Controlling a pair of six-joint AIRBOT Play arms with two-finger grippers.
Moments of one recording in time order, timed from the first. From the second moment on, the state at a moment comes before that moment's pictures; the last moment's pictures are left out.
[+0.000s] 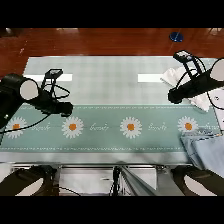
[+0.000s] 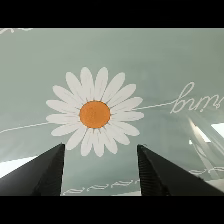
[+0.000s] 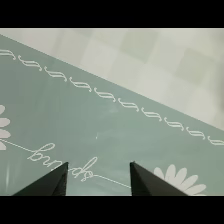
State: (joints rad) left arm -0.34 -1.07 0.99 1.53 -1.34 -1.74; right arm 0.14 -1.12 1.18 -1.53 1.35 1.35
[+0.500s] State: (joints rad) left arm -0.34 -1.07 0.99 1.53 -1.34 -1.74; right arm 0.14 -1.12 1.18 -1.53 1.34 1.35
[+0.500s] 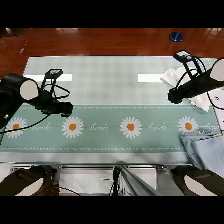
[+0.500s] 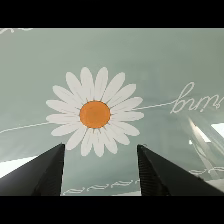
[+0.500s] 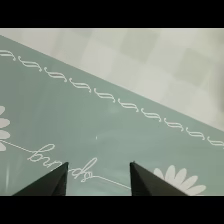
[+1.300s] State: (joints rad) left arm -0.34 -1.07 0.99 1.50 -1.31 -1.74; right arm 0.14 -1.12 1.18 -1.53 1.30 1.35
